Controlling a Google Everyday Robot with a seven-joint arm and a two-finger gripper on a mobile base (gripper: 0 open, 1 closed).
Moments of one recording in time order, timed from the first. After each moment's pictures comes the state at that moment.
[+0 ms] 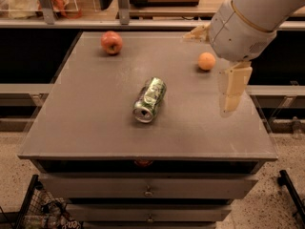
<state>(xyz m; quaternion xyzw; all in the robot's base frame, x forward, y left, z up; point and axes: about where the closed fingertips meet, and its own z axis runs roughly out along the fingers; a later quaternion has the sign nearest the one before) 0.475 -0.117 0.964 -0.81 0.56 0.00 0.20</state>
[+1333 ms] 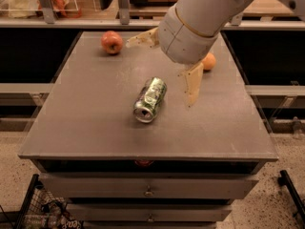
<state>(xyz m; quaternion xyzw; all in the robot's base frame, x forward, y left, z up) 0.491 -0.029 0.954 -0.91 0.36 -0.03 0.23</state>
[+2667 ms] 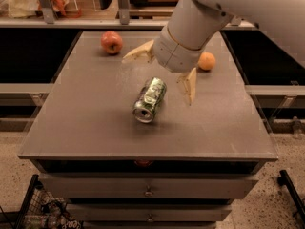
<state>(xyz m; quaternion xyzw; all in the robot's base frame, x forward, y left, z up) 0.520 -0.027 0.912 -0.95 0.24 -0.06 0.20</state>
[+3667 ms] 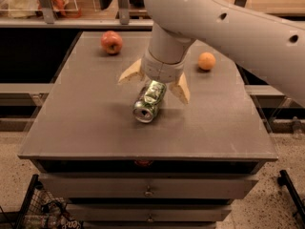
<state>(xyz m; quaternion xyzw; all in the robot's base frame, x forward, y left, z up) 0.546 -0.019 0.858 -0.98 0.13 -0.09 0.11</state>
